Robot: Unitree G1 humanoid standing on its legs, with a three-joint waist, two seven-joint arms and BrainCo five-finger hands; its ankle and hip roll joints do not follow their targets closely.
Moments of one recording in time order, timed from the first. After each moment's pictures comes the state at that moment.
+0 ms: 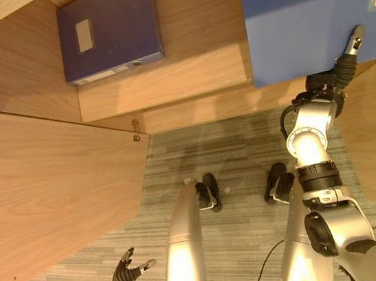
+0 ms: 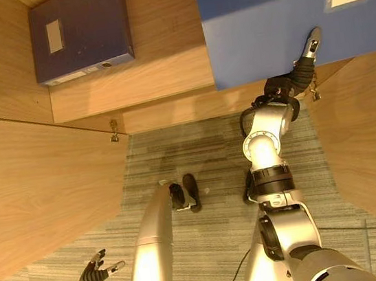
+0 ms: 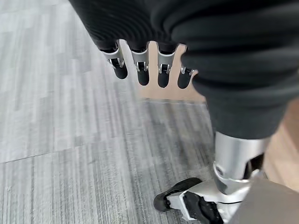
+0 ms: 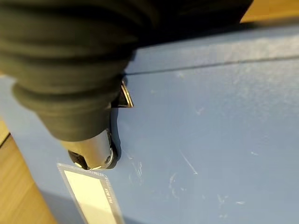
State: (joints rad) left arm 0.34 0.45 -0.23 0.40 -0.23 -0.03 0.14; right arm -0.77 -0.19 -0.09 0.37 1.24 -0.56 -0.43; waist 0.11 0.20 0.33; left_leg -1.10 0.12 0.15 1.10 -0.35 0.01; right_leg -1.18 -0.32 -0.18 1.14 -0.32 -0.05
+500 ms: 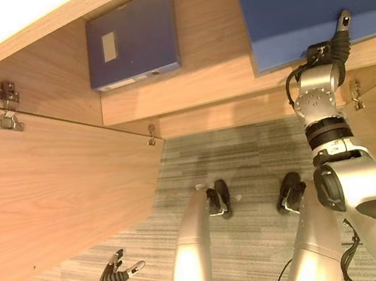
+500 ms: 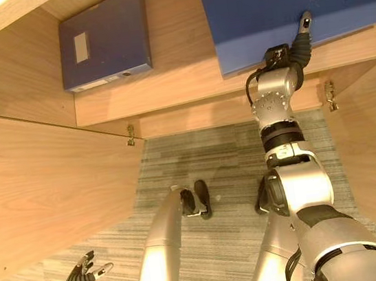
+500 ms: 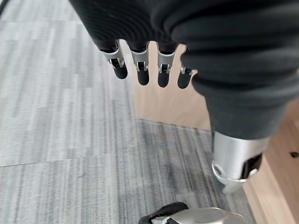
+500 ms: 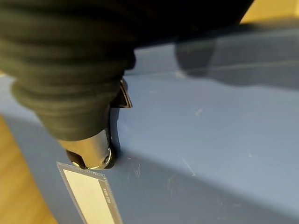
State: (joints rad) left arm 0.41 0.52 -0.19 0.31 -0.37 -0.01 0.13; right arm -1.11 -0.39 -0.07 0.85 1.28 -0.40 -0.51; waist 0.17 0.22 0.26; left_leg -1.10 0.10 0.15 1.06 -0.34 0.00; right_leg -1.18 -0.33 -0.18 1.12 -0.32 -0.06
